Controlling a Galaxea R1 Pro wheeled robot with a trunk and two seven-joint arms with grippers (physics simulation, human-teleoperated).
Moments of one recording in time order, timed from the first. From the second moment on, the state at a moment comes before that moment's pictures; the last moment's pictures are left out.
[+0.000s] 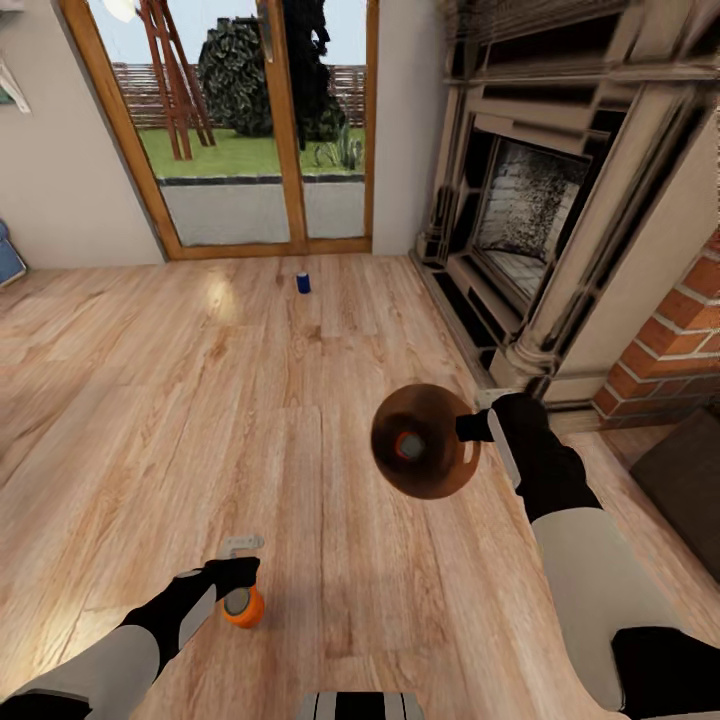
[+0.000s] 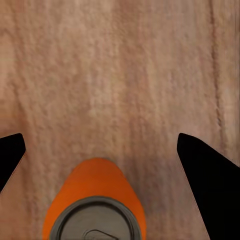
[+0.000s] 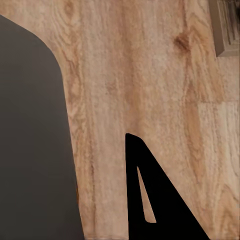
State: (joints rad) left arm -0.71 0.08 -0.15 -0.27 0.23 0.11 -0.12; right arm -0.94 0.00 0.02 -1.05 0.06 1.05 0.00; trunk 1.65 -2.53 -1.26
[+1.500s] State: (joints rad) left arm -0.65 0.10 -0.14 -0.90 0.25 0.52 -0.16; right arm -0.83 0.03 0.07 -1.11 0.05 1.05 -0.01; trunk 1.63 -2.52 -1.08
